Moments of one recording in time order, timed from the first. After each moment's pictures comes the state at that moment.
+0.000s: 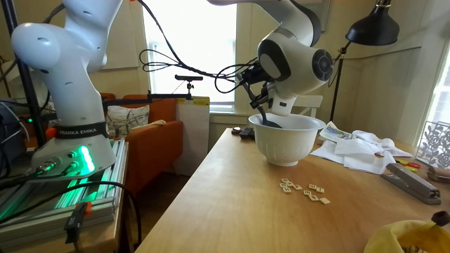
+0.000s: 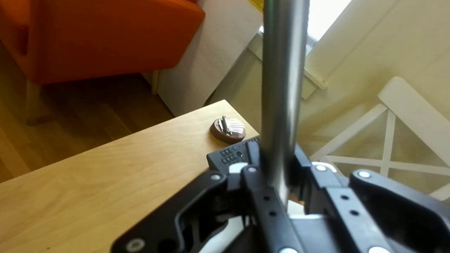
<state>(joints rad) -0.30 0.56 -0.23 -1.81 1.13 1.53 0.17</state>
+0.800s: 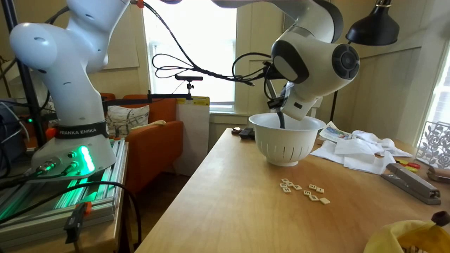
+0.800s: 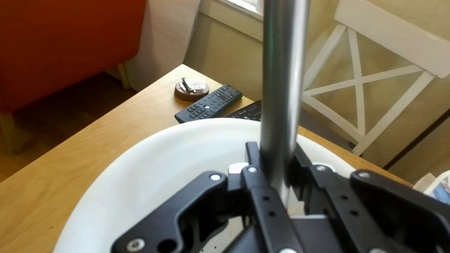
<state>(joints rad) -0.35 0.65 -0.26 -1.67 1.21 1.58 0.47</state>
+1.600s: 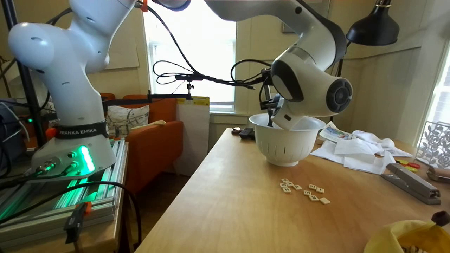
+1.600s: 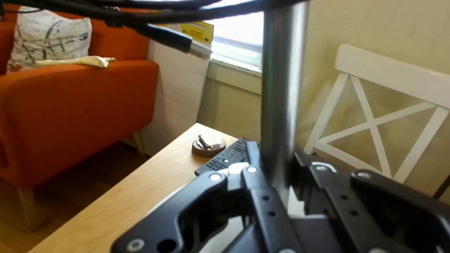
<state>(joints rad) -0.39 0.73 -0.23 -1.66 1.28 1.39 0.52</state>
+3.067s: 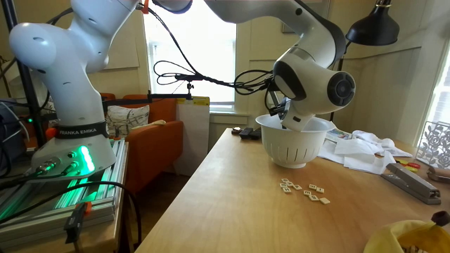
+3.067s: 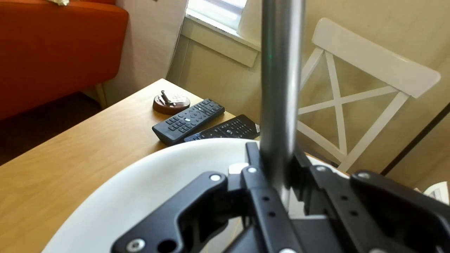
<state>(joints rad) -0.36 0.74 -0.24 -1.63 1.32 1.54 0.41</state>
